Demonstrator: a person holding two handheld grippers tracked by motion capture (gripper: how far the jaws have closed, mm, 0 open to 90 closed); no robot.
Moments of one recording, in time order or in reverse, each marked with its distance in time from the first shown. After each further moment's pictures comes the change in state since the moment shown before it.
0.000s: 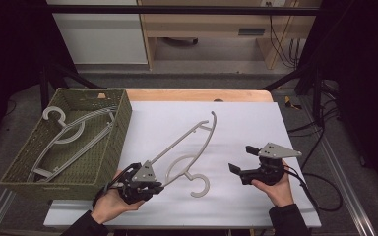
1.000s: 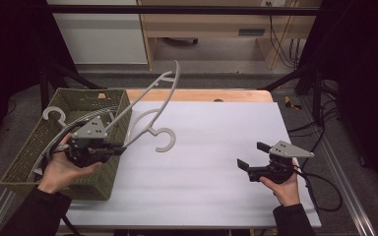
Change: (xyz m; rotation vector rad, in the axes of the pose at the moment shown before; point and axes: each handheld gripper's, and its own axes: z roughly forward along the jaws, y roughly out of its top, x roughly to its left) left arm 0.076 0.009 -0.124 -0.094 0.150 -0.087; right arm -0.011 0.001 -0.015 -0.053 -0.072 0.033
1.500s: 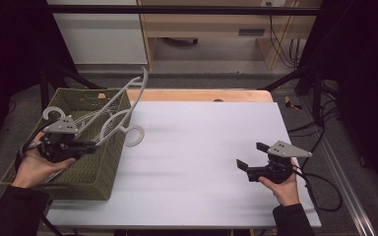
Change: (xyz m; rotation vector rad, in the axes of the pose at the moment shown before) left arm 0.053 -0.059 -0.015 0.053 0.024 -0.097; right arm 0.000 -0.001 0.002 0.015 -0.009 -0.011
